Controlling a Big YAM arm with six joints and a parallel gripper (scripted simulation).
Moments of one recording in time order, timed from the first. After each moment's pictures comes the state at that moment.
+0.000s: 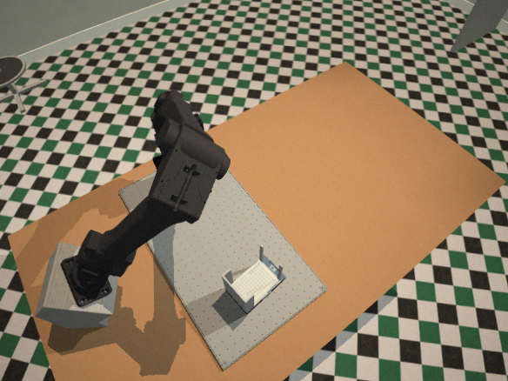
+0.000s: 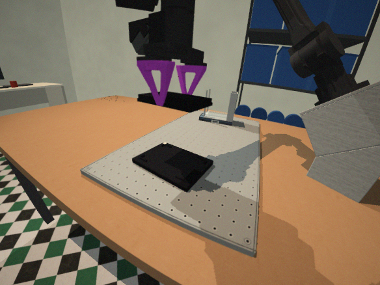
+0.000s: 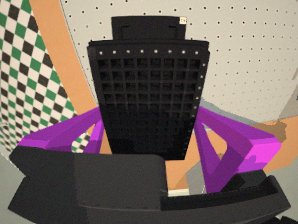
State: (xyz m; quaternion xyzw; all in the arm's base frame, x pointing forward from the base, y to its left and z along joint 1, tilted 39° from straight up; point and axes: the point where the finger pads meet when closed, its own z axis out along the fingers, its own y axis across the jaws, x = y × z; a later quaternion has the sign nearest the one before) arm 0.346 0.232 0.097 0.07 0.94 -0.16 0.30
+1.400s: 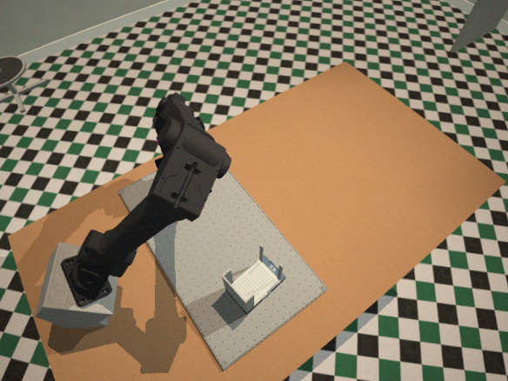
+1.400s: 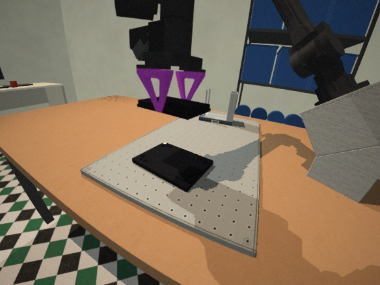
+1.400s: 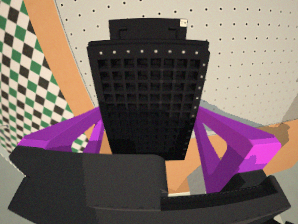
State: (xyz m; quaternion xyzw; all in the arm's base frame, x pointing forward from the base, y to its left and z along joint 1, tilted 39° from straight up) arm 0.355 0.227 0.089 0.07 0.94 -0.15 0.30
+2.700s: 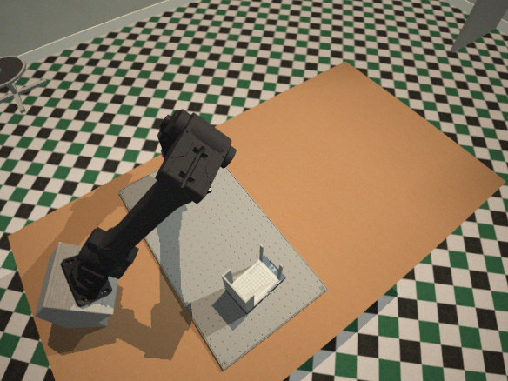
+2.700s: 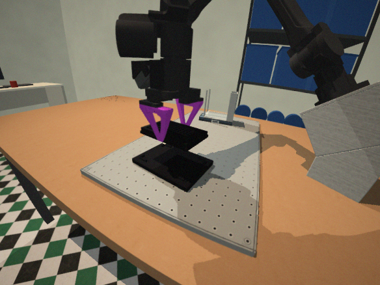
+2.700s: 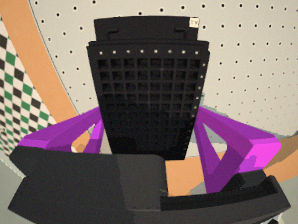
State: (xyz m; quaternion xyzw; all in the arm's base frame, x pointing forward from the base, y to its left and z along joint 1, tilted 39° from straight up) arm 0.386 0.206 0.042 0.07 0.94 -0.16 0.30
